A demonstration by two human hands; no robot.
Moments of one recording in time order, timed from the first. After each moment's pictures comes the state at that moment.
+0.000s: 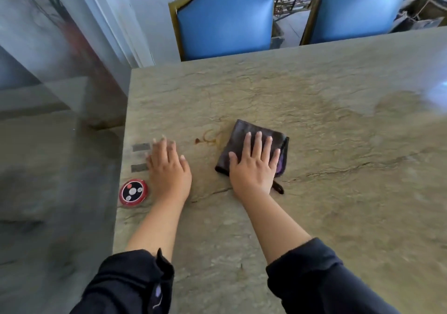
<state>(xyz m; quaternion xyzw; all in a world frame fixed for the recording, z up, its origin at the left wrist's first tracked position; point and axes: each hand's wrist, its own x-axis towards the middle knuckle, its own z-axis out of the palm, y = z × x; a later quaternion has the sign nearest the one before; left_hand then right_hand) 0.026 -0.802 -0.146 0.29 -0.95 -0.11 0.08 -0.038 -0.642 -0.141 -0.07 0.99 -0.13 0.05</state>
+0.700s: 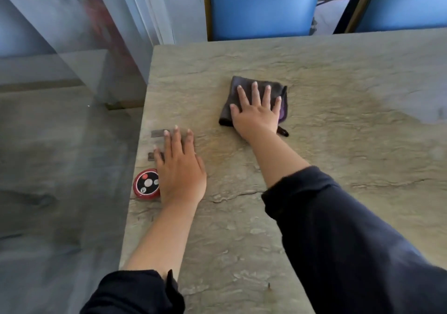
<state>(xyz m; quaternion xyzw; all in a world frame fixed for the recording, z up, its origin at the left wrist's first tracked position) 0.037 -0.816 -0.156 0.29 -0.95 -0.03 0.05 -0.140 -0.729 -0.140 -0.20 0.97 -0.08 0.08</state>
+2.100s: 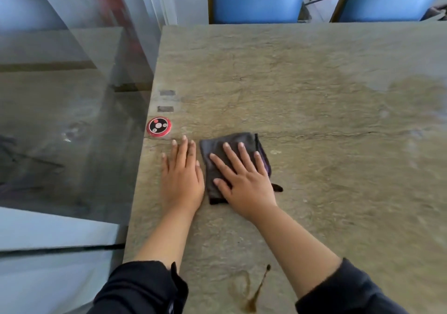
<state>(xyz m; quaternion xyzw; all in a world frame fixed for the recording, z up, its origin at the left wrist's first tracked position) 0.170 -0.737 -0.165 0.26 -0.96 -0.08 0.07 0.107 -0.589 -0.144 -0.39 0.92 -0.09 0.07</state>
